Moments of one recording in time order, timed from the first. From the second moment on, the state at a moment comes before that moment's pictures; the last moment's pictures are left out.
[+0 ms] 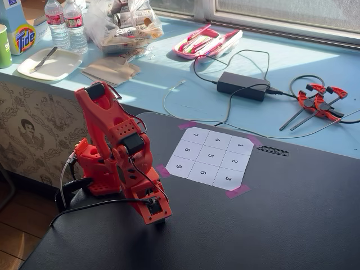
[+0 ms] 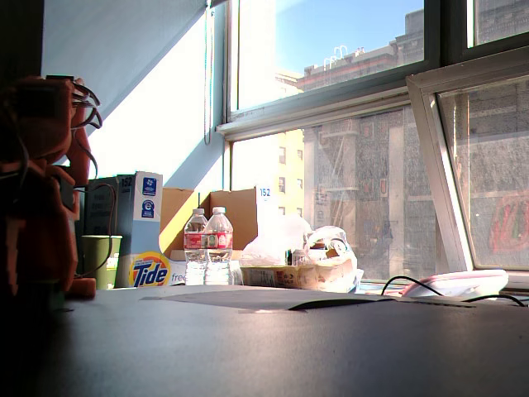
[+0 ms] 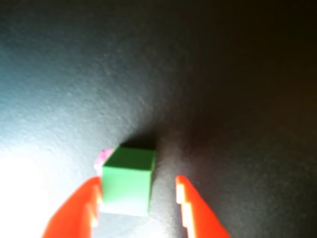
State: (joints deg) arm 32.8 136.2 148.6 47.5 -69.5
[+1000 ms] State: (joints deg) arm -47.0 103.3 77.9 91.1 -37.7
